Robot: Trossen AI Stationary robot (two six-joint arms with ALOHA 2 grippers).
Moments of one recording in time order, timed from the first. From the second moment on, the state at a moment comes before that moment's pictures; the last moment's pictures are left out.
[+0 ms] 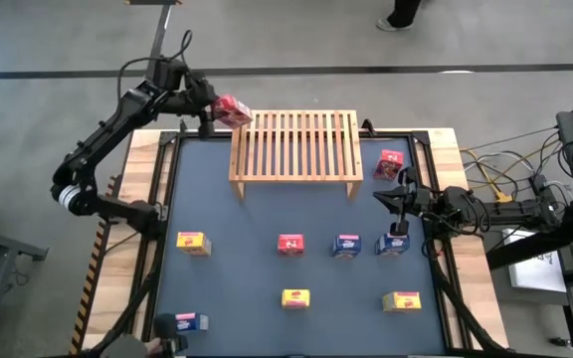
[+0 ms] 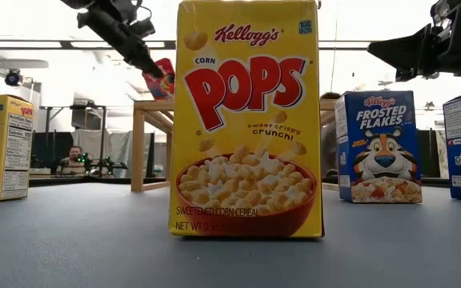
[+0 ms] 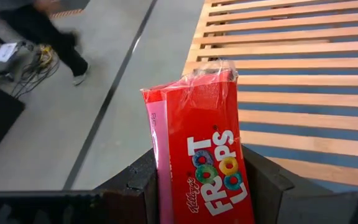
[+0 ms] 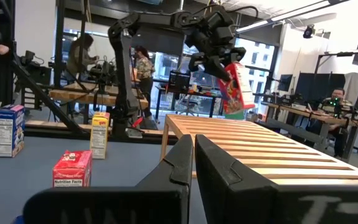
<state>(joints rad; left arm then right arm) 1.00 1.32 1.33 -0.67 0.43 0.72 -0.02 0.17 0.01 0.35 0.16 -0.20</state>
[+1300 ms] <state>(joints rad) 0.90 1.95 2.23 -1.33 0.32 0.90 -0.02 0.17 0.01 0.35 0.16 -0.20</state>
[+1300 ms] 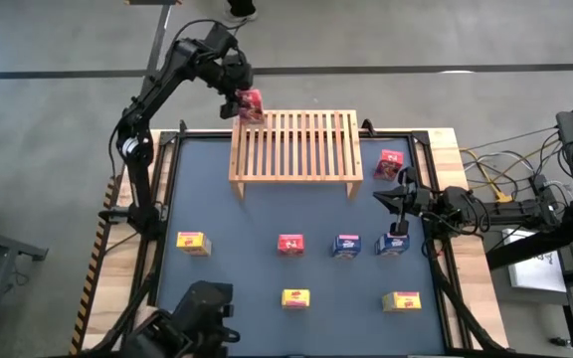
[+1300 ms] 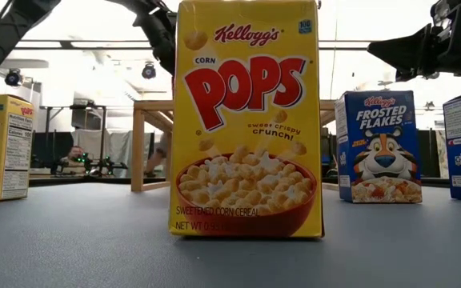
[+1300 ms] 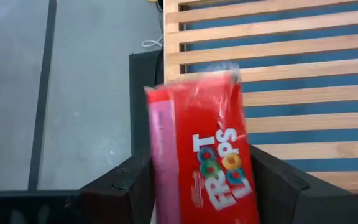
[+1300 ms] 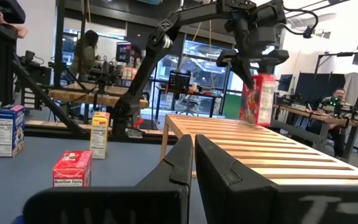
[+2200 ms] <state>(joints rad) 0.88 1.92 2.35 -1.44 0.19 0.84 -0.02 0.17 0.01 0.35 0.16 -0.20</state>
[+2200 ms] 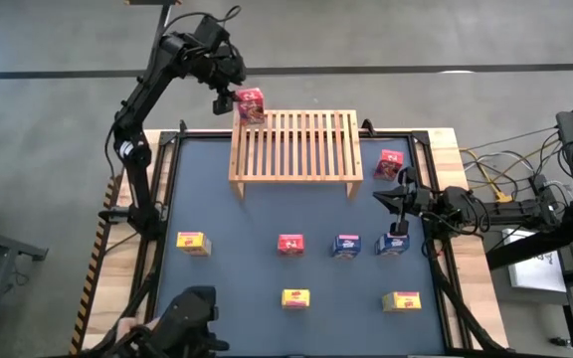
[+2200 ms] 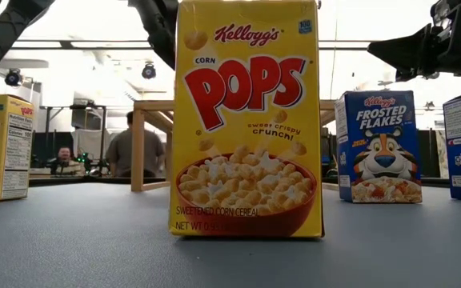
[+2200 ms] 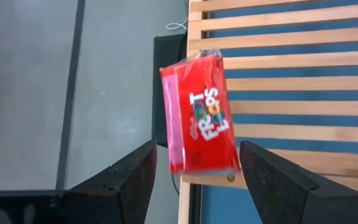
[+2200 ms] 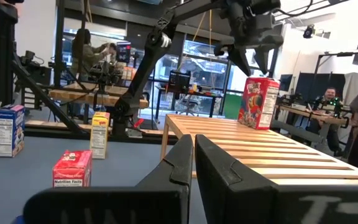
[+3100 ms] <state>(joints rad) 0.75 1.31 2.01 -1.46 0.30 0.54 -0.02 0.17 0.01 0.35 0.16 -0.20</state>
